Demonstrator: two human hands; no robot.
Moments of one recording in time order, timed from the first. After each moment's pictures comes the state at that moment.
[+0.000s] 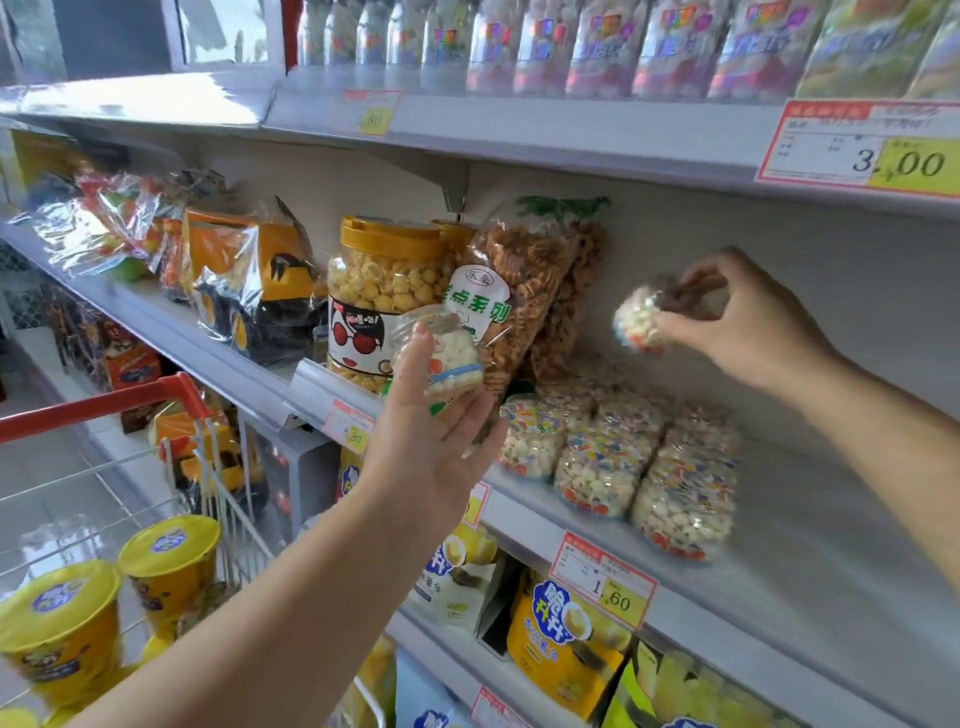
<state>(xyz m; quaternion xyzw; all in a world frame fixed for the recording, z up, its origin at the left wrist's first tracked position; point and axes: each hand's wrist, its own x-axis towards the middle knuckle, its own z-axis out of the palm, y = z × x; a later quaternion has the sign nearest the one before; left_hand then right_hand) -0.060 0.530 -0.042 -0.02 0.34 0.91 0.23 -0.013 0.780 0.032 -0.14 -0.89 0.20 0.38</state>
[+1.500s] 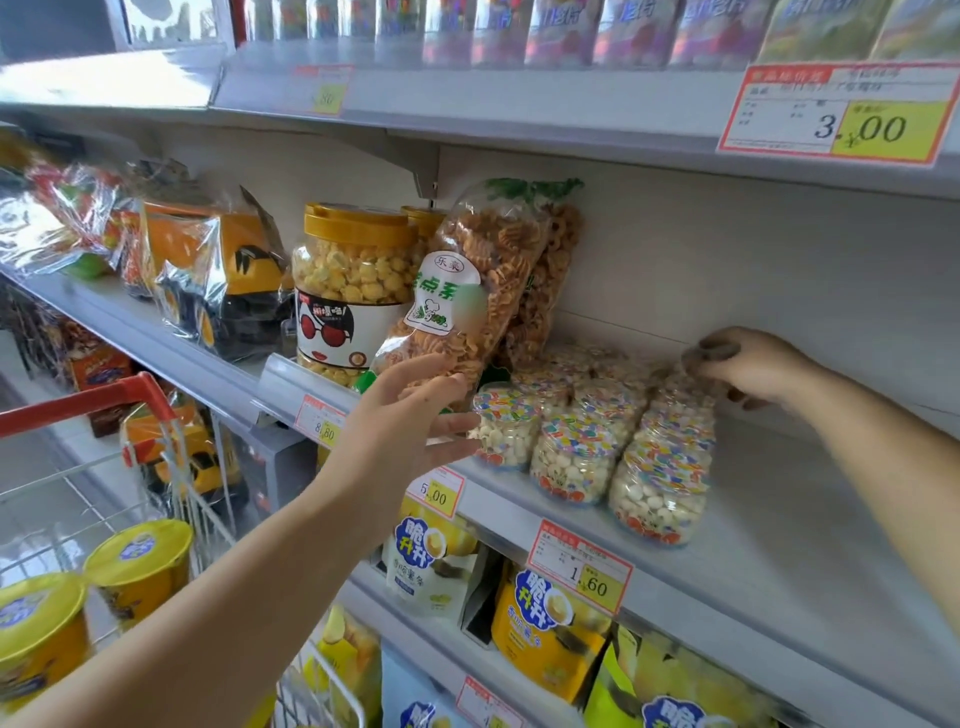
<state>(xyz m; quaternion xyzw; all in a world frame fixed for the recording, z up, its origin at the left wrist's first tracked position) -0.075 0.524 -0.056 0.14 0.56 0.80 0.16 -0.019 0.885 -0.015 -0.34 -0.88 0.26 0.19</state>
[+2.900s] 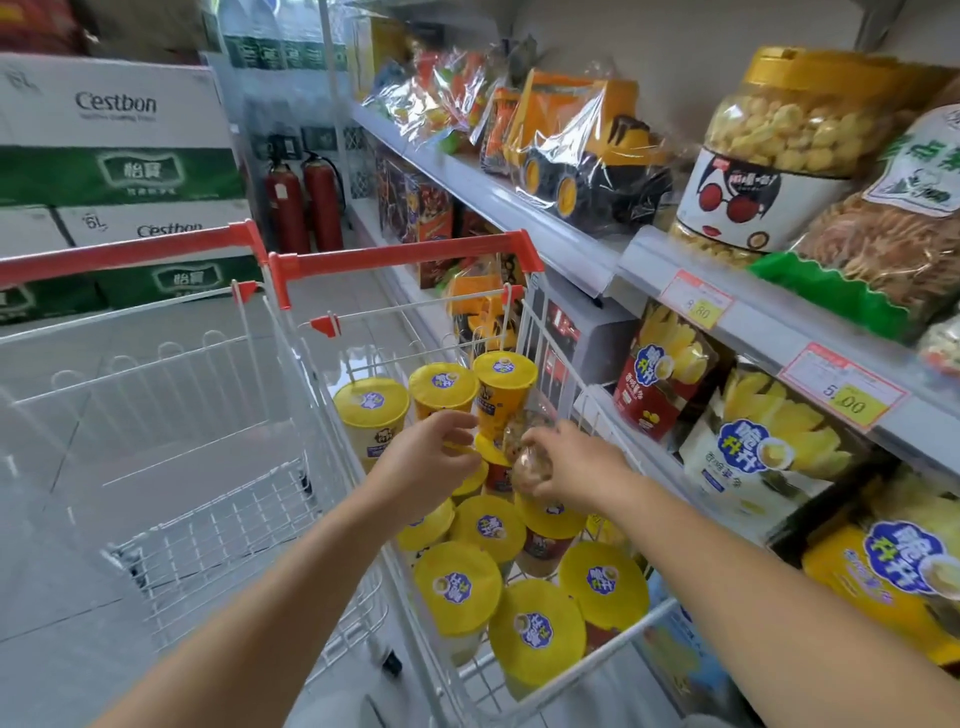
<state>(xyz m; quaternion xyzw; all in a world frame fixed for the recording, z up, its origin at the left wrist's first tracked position) -0.070 0.254 -0.225 0.00 0.86 0.50 0.05 -0.118 0.448 -0.238 0.12 -0.99 0.06 -0.11</state>
